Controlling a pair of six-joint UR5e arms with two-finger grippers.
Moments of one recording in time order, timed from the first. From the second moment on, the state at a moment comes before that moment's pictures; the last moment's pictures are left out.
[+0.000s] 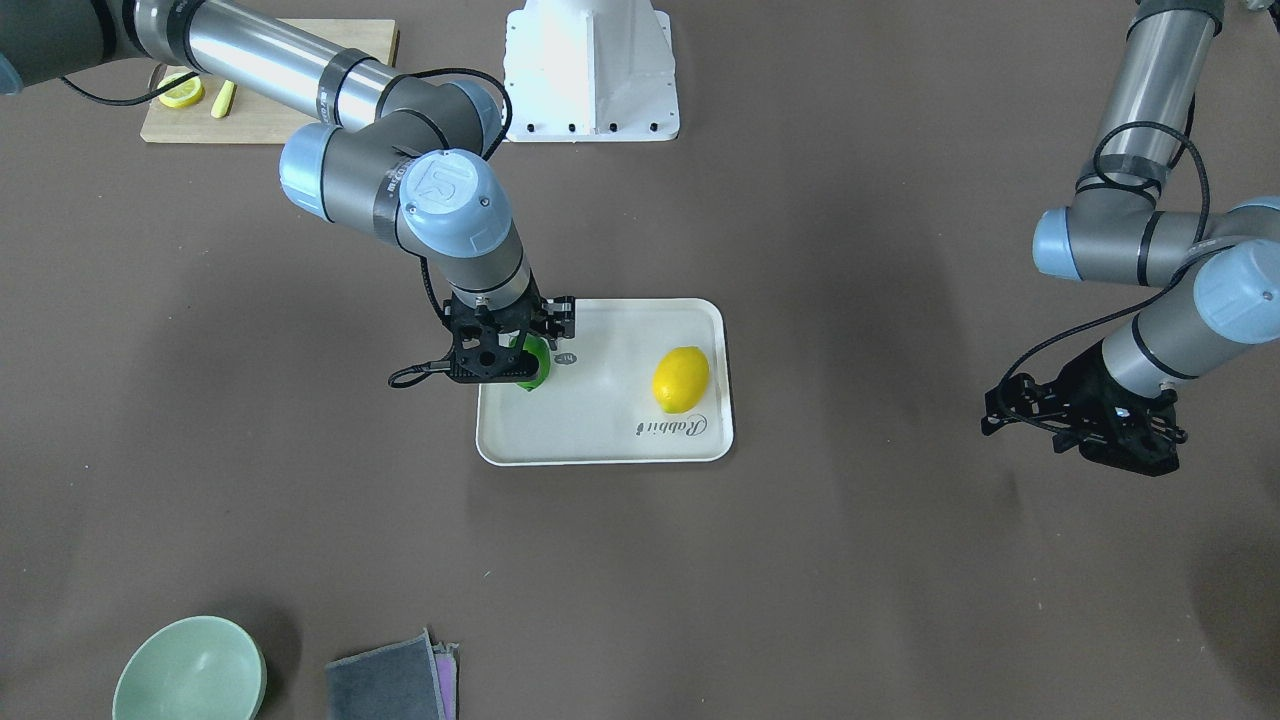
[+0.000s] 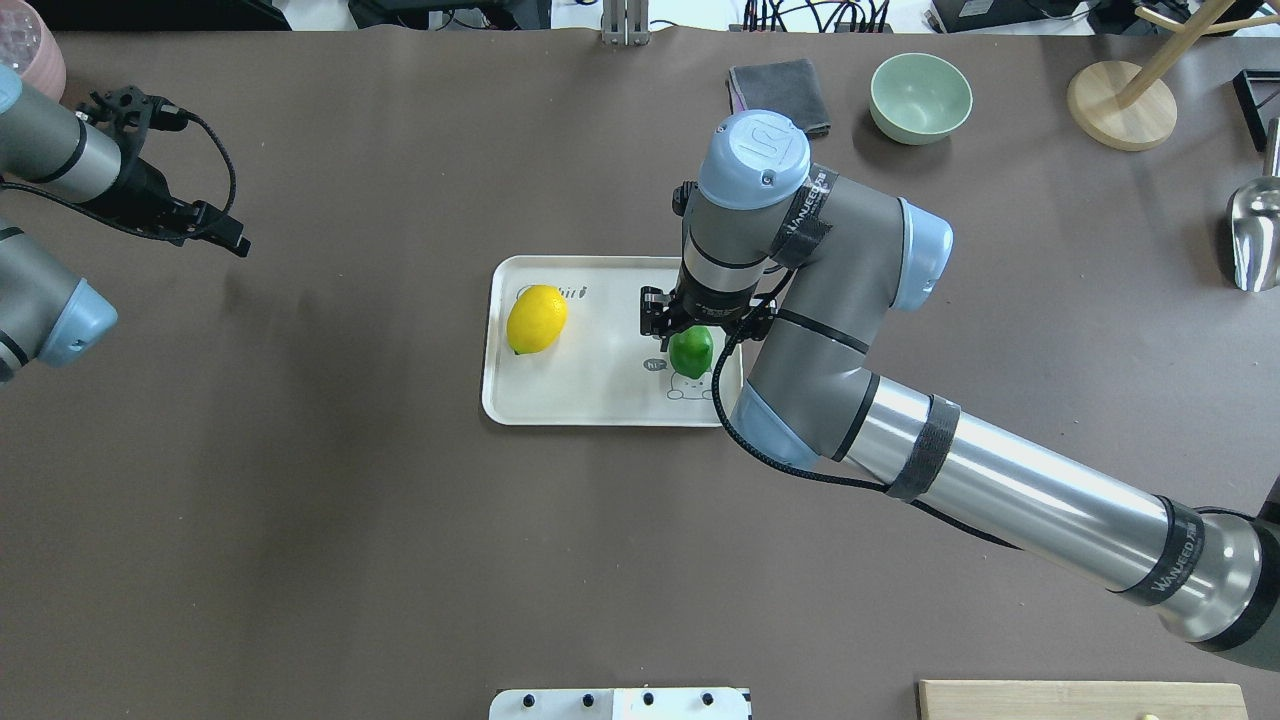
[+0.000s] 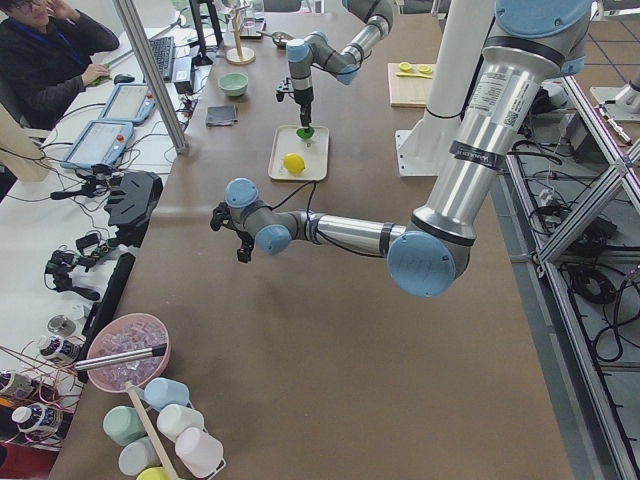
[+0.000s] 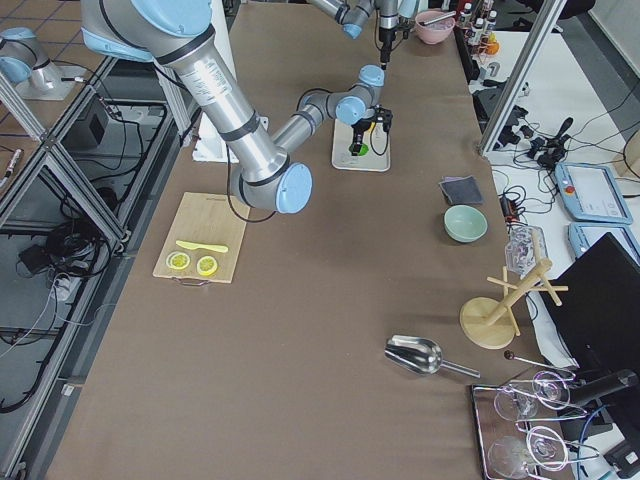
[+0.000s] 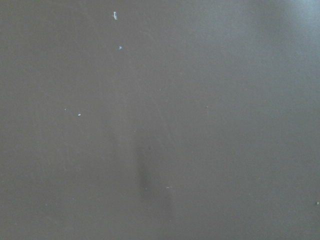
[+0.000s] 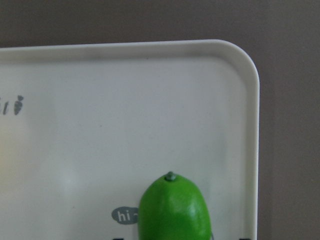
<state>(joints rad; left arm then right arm) -1.05 -1.93 -1.27 -2.22 -2.28 -0.60 0.63 -0.81 1.44 -1.50 2.09 1.14</state>
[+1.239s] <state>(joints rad) -1.05 -1.93 -1.27 -2.22 -2.28 -0.60 0.86 -1.06 1.58 -1.50 2.25 1.01</state>
